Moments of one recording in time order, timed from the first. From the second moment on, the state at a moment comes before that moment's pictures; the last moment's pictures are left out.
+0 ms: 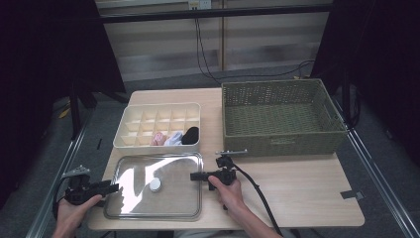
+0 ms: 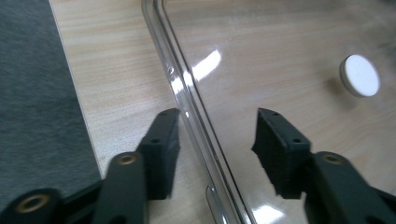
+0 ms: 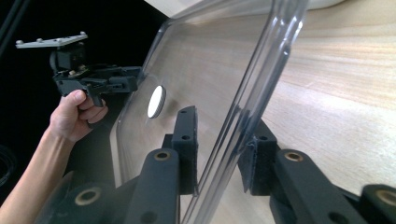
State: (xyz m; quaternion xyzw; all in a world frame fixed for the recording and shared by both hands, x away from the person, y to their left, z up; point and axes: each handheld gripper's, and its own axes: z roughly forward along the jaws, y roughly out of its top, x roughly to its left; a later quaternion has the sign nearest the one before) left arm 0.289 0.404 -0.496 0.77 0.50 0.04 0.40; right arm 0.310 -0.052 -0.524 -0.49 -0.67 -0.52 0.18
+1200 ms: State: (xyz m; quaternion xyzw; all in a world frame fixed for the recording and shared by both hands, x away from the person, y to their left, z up) left arm 0.273 0.404 -0.486 0.75 0.49 0.03 0.43; right arm 0.301 -0.046 -0.501 -0.48 -0.71 -0.51 0.12
